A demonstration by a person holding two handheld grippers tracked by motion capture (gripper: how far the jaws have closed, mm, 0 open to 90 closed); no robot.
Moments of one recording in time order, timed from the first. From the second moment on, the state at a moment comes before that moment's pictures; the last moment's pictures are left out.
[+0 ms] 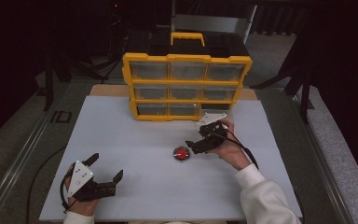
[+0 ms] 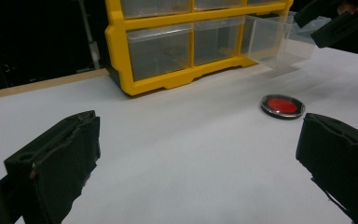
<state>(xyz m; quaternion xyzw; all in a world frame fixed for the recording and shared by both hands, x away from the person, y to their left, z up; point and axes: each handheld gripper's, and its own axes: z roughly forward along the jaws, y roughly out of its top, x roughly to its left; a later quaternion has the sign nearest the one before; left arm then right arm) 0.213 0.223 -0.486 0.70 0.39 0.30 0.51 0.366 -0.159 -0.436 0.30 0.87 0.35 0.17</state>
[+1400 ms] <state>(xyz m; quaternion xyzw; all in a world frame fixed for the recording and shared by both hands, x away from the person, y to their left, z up) 0.213 0.223 -0.486 0.70 0.39 0.30 0.52 0.364 -0.136 -0.456 0.28 0.89 0.32 0.13</state>
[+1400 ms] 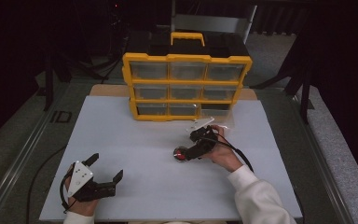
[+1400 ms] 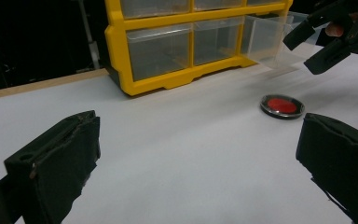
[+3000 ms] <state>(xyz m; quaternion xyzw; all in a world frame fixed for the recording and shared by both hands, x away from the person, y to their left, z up) 0.212 0.224 -0.486 0.70 0.39 0.30 0.51 0.364 -0.119 -0.480 0.26 0.91 0.30 0.09</state>
